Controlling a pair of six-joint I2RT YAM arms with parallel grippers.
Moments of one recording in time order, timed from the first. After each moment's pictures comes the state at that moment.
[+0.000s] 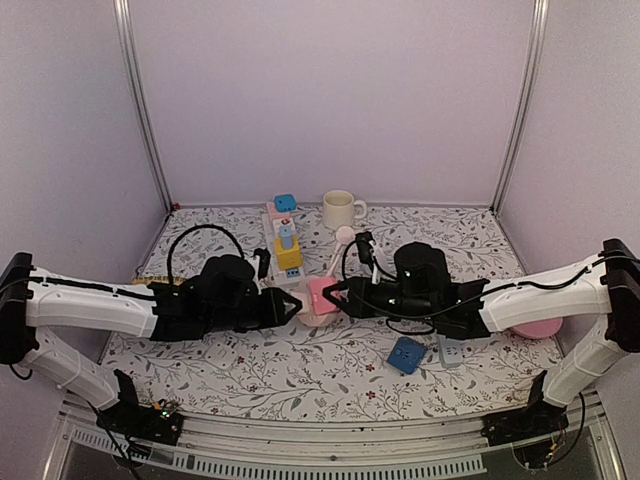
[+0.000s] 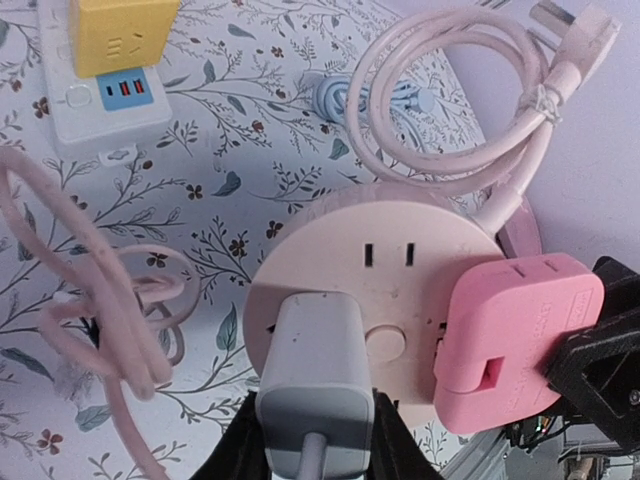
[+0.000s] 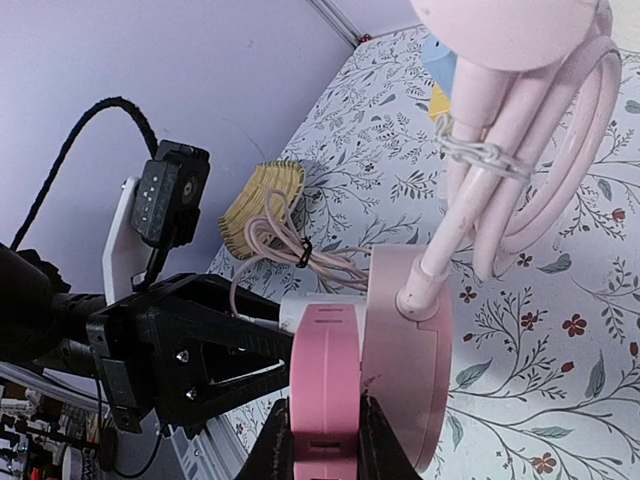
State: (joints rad) left arm -1.02 1.35 0.70 0.07 -0.16 -0.91; right arm 1.06 1.53 0.82 0.39 -0.04 0.77
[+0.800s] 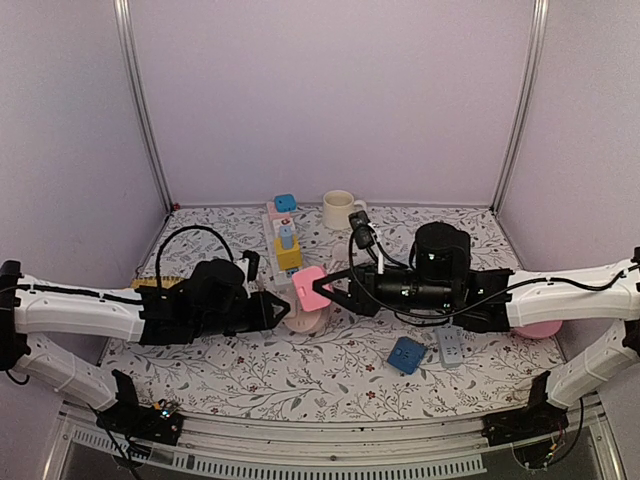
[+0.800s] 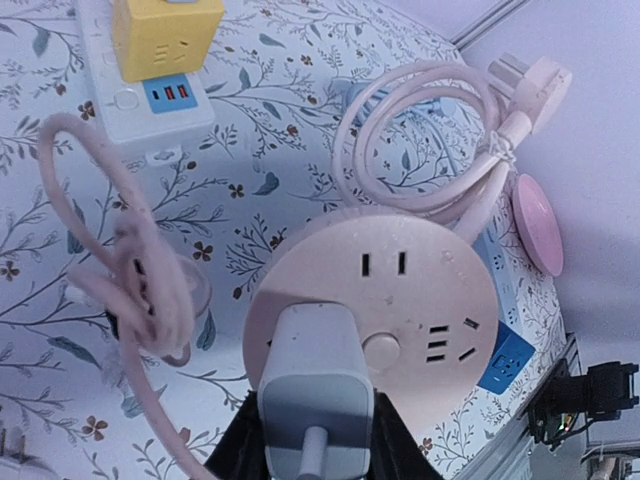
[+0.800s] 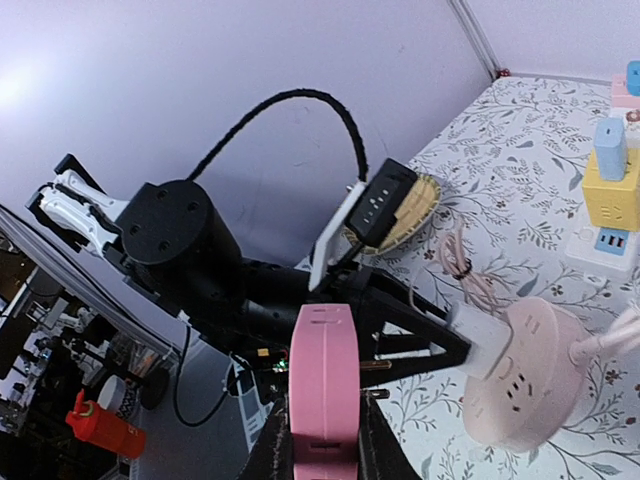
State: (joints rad) left arm -1.02 1.28 0.66 0.03 -0.21 -0.88; right arm 1.09 1.41 0.88 0.37 -0.24 0.62
